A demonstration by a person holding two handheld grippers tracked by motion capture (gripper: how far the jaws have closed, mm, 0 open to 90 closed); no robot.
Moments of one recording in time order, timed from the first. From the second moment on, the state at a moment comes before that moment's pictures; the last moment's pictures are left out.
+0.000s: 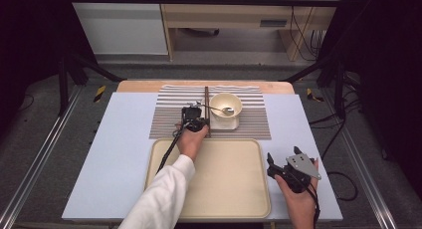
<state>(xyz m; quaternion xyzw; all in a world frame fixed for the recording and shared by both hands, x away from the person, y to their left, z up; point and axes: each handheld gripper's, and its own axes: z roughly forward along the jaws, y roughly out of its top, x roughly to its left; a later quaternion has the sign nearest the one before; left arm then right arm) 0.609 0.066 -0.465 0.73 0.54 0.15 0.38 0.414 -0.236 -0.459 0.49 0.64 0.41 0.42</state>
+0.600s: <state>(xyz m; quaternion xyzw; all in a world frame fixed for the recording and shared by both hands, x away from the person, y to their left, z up) 0.613 0.073 -0.467 0.70 0.57 0.11 0.40 0.414 -0.234 -0.459 0.49 0.65 0.41 0.42</state>
